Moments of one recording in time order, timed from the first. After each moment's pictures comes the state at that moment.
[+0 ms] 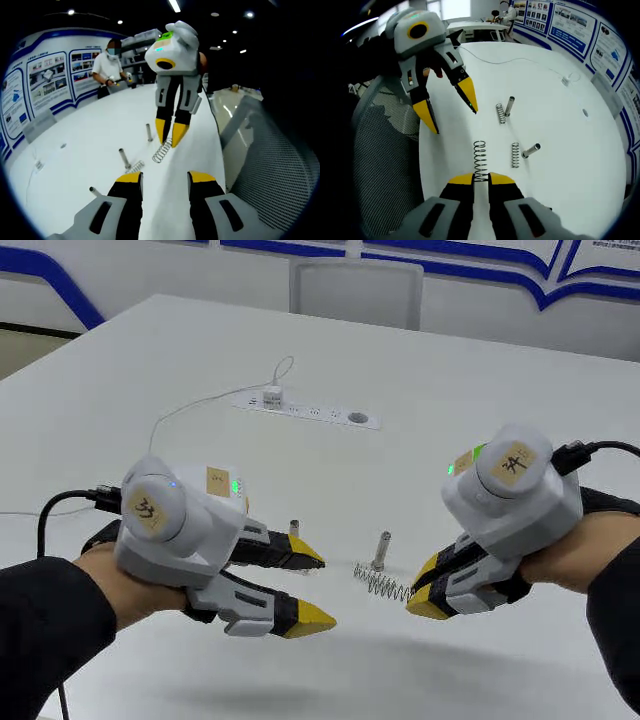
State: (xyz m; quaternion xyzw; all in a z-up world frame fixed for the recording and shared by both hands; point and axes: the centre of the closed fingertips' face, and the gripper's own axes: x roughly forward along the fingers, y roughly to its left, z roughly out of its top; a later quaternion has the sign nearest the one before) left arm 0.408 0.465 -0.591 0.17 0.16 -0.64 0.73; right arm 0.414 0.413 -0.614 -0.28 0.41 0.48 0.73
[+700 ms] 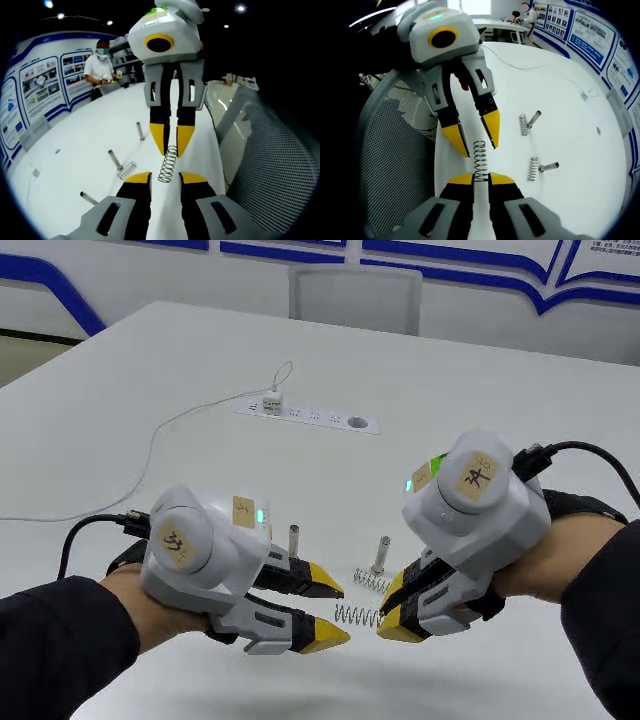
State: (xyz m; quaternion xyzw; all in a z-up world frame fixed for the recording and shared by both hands) left arm 0.394 0.454 -0.605 0.20 0.15 -0.65 0.71; right arm 0.388 0.444 -0.612 -0.31 0.40 0.53 0.68
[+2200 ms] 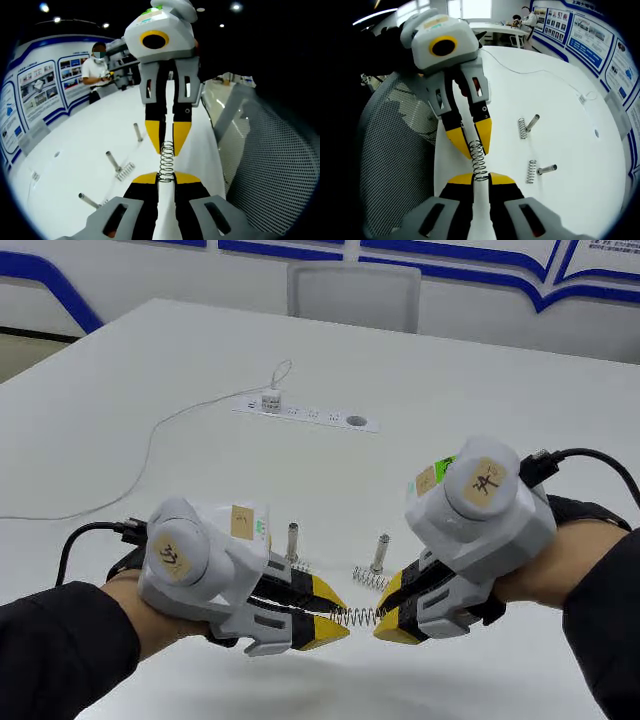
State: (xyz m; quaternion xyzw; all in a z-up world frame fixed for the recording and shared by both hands) left arm 0.389 0.453 -0.606 0.21 0.14 -0.66 0.71; right arm 0.387 0.445 -0.605 -0.31 0.38 0.53 0.69
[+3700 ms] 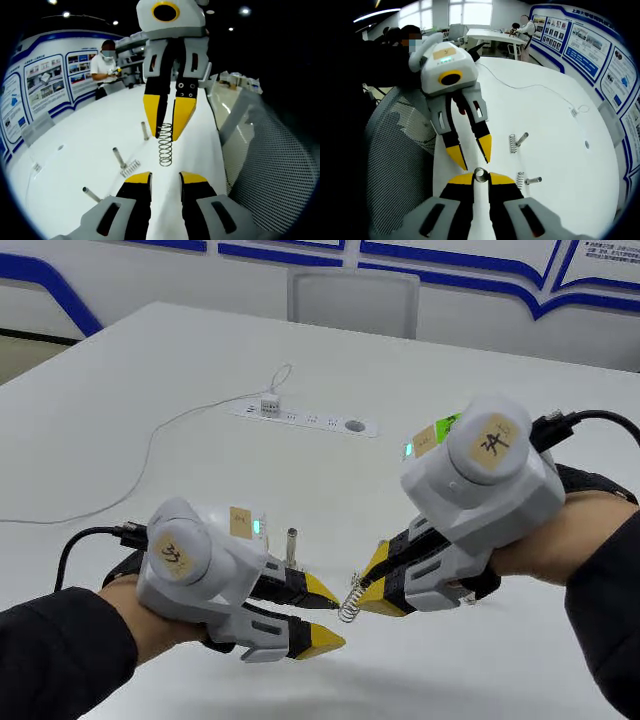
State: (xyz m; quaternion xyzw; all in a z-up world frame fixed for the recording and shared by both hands) left arm 0.401 0.461 -0.600 0.18 0.15 -0.64 0.73; right arm 0.402 0.454 -0.569 -0.31 0.35 0.53 0.71
